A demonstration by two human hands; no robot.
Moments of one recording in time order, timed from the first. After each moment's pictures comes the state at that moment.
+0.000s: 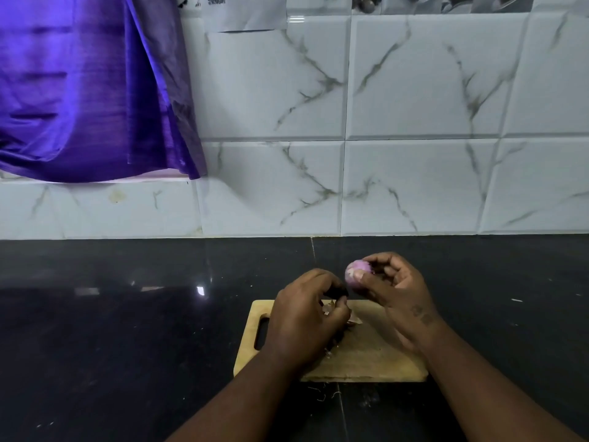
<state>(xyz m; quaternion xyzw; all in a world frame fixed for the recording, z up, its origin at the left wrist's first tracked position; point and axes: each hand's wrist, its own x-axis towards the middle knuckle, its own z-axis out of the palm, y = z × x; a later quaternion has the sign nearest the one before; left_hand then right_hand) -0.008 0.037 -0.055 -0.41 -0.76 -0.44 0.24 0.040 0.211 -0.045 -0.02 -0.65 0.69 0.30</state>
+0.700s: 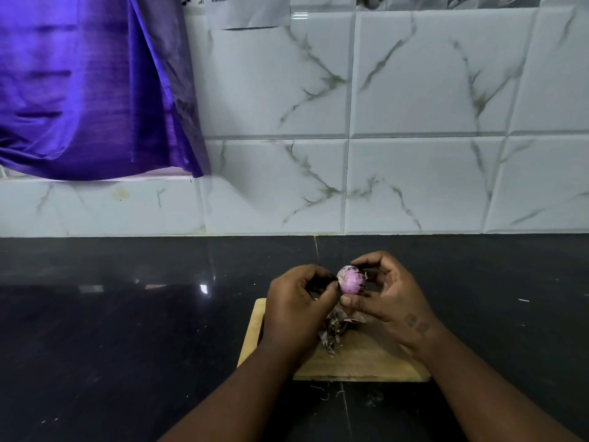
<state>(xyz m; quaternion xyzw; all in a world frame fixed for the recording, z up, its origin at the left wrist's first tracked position) -0.018 0.036 -0.056 -0.31 -0.73 -0.59 0.18 0.039 0.210 -0.052 0.08 -0.70 0.66 0.26</state>
